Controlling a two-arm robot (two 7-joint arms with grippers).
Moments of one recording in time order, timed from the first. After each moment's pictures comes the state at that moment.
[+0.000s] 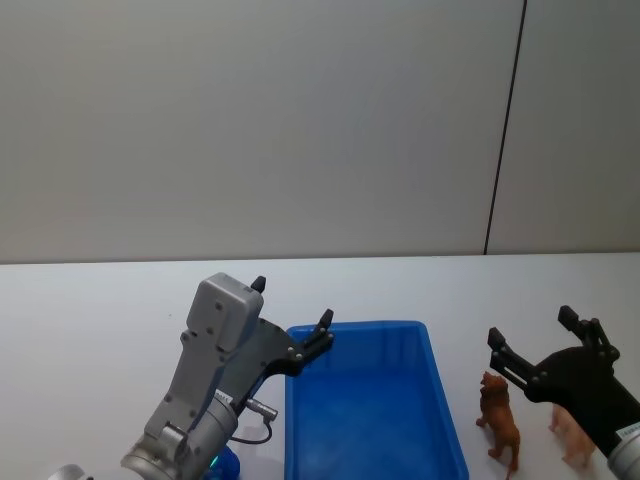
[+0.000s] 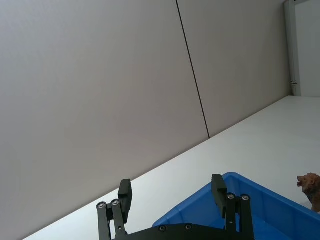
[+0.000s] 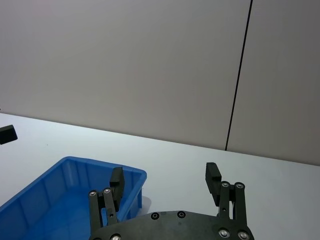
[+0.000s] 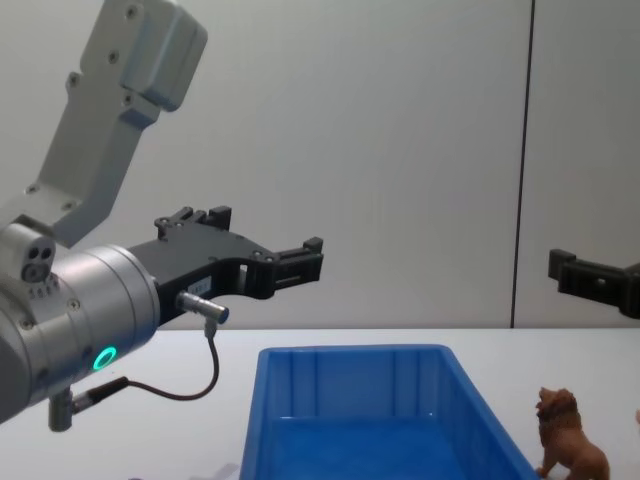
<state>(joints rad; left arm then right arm) -0.24 0.38 0.45 -1.63 -0.20 0.01 -0.01 -0.01 0.34 -0.23 -1.77 0.29 0.03 0.07</state>
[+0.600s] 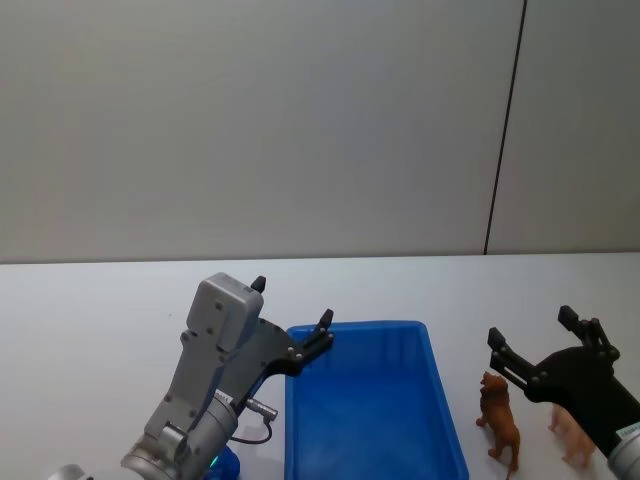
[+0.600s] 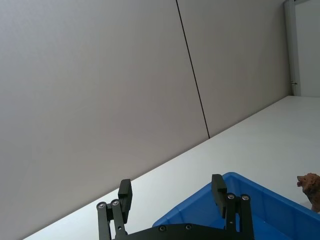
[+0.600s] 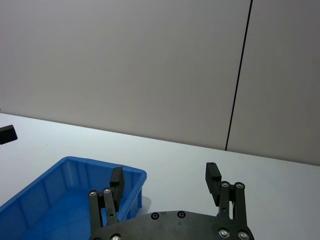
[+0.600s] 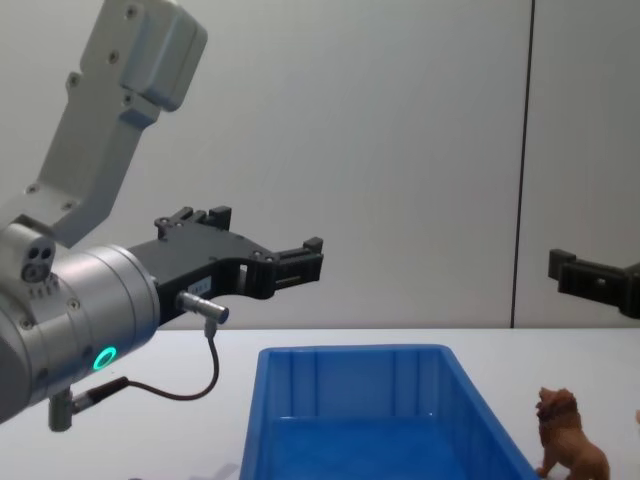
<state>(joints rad) -0.24 0.38 0.45 -1.63 -0.20 0.01 -0.01 -0.01 0.34 -0.23 -1.77 0.29 0.03 0.07</state>
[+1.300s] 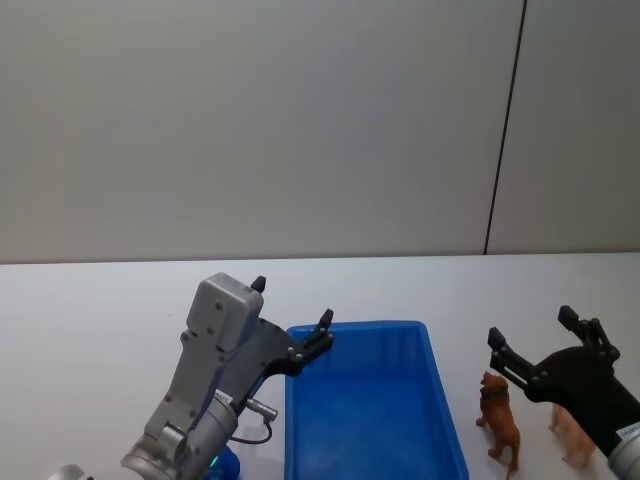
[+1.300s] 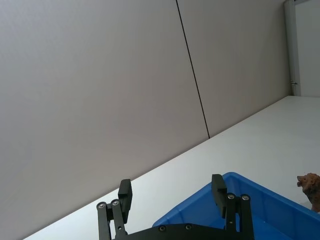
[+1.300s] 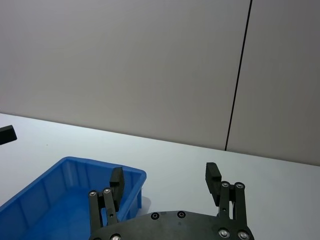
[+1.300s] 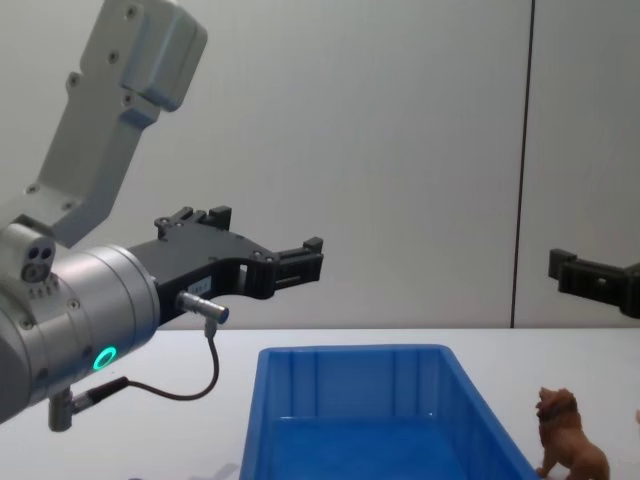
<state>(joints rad) -0.24 0.38 0.45 -1.63 -0.20 0.01 -0.01 -0.01 0.34 -0.23 -1.77 0.29 0.03 0.07</state>
